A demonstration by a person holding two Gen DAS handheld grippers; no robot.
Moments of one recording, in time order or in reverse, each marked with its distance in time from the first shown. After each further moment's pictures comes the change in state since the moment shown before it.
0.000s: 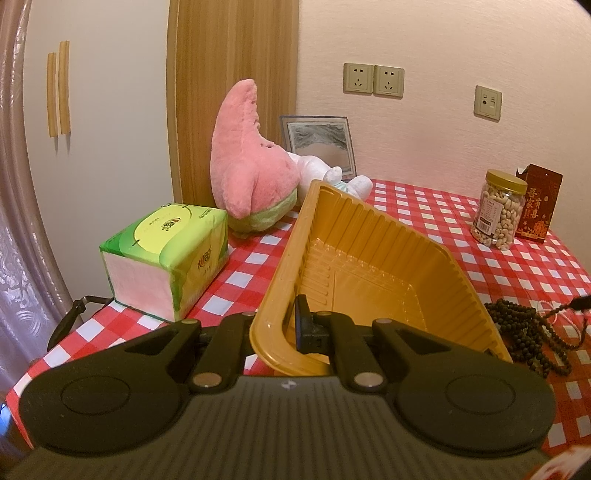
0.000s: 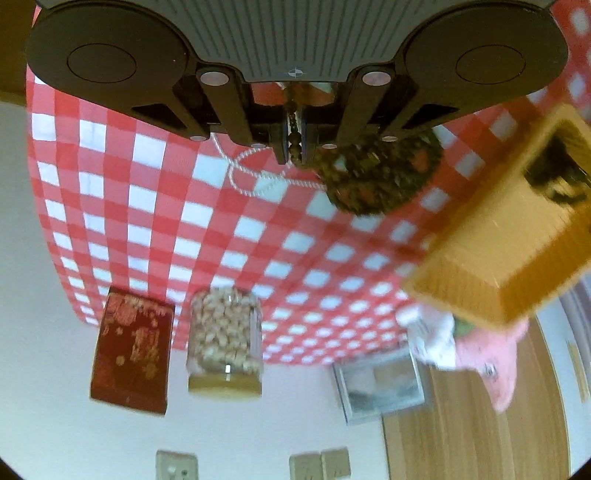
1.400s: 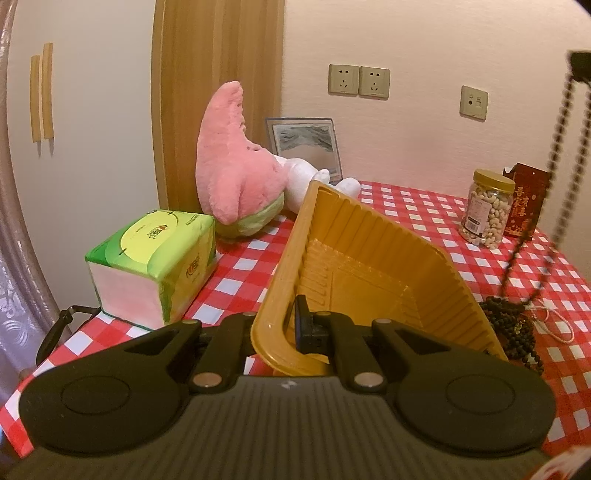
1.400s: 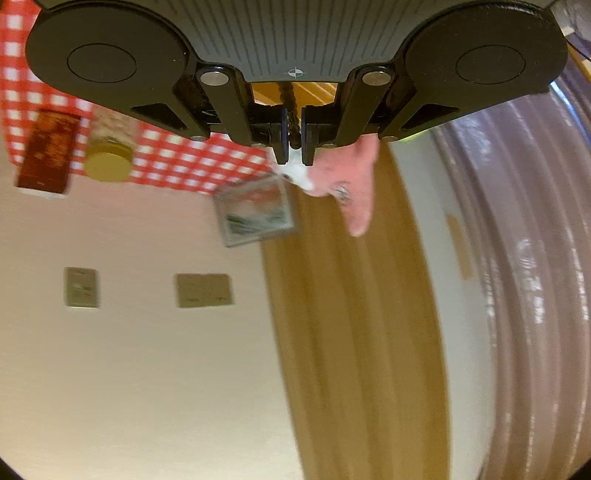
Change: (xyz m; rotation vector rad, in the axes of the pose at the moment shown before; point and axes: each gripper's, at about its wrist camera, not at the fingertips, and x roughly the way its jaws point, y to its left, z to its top) left arm 0.007 0.007 0.005 0.013 -0.003 -0.058; right arm -0.118 0.128 0.122 -0.086 -0.367 0.308
